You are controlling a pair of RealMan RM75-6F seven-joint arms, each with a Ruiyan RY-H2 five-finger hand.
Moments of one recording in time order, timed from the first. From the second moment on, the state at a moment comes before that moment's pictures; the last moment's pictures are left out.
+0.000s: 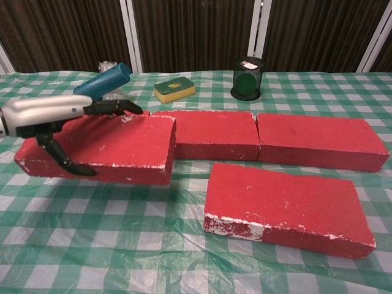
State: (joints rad) left arm -0.77 -1.35 0.06 -1.36 1.71 1.04 -0.39; right arm 0.06 -1.12 -0.10 -1.55 -1.75 1.48 -0.06
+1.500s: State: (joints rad) left arm -1.07 -1.53 -0.07 -1.05 1.54 0.70 -0.56; right arm 0.09 -1.14 -0.06 -1.56 -1.62 1.38 -0.10
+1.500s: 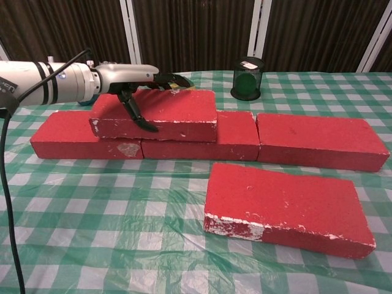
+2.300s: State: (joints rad) left arm -1.08 -1.53 -0.06 -1.02 1.52 0.68 -0.58; right arm 0.09 -1.14 -0.06 -1.56 -1.61 1.38 -0.11
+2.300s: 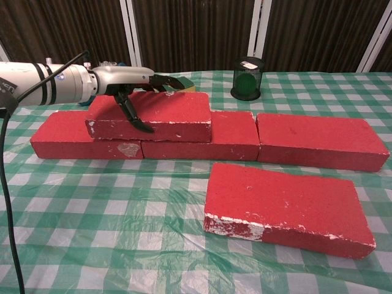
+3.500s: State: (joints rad) left arm -1.08 -1.52 -0.05 -1.04 1.51 0.68 -0.56; right arm 0.09 -1.14 -0.06 -1.57 -1.61 1.38 -0.12
